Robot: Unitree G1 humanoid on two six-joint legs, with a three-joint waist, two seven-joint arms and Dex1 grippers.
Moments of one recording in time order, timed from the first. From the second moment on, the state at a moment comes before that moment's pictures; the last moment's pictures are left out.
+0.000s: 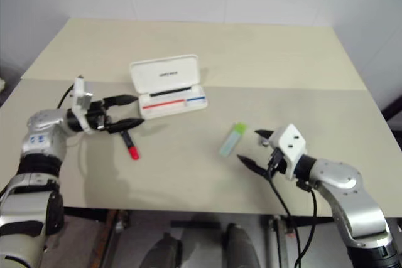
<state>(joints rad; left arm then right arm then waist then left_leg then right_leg) -0.89 0.62 0.11 0.91 -0.32 -0.07 -1.37 -0.07 -0.67 -0.10 -0.48 0.39 0.43 0.72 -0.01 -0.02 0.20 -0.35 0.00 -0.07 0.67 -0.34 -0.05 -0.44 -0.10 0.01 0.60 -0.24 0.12</state>
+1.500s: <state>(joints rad) -1.12 0.53 -0.02 1.27 0.06 -0.11 -1.12 0.03 -0.64 -0.16 -0.57 0.38 0.43 0.63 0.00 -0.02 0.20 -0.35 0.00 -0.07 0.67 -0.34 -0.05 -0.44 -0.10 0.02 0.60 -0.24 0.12</state>
